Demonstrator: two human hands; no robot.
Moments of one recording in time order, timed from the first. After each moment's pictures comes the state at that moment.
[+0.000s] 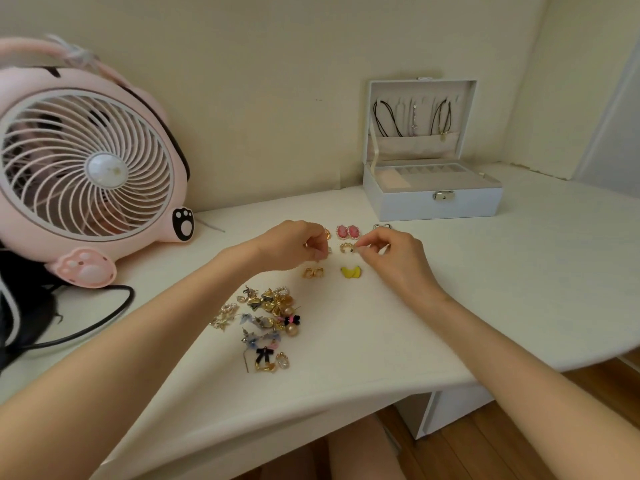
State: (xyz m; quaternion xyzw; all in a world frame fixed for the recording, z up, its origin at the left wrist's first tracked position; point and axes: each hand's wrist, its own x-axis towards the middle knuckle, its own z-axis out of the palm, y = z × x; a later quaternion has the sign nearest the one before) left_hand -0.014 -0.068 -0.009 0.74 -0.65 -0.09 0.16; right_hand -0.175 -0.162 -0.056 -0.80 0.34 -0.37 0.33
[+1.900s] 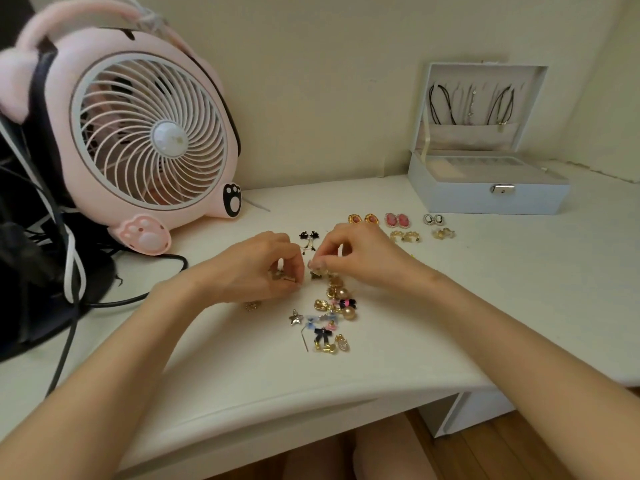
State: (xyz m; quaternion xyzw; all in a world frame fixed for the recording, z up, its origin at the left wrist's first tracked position) left_hand 0.024 0.049 -0.027 0.74 -0.66 -0.05 0.16; right_hand -0.109 -0.093 -0.032 -0.93 0.13 -0.17 0.30
